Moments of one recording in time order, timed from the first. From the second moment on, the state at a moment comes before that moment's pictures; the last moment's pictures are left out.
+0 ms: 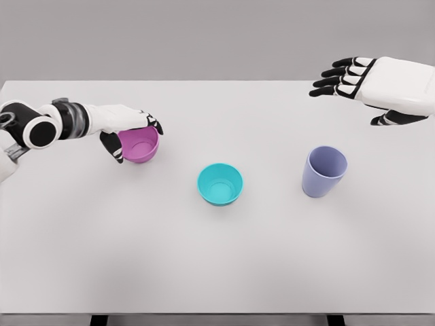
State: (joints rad) left arm -0.99 0.77 -1.12 -1.50 -0.24 0.03 -0.61; right arm -0.59 -1.00 0.33 -1.75 0.25 -0.61 0.61
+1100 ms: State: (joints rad) left arm -1.01 0.86 -1.11 -1.76 -0.24 0.01 -0.61; right arm -0.59 -0.99 0.33 -1.75 0.25 -0.61 0.61
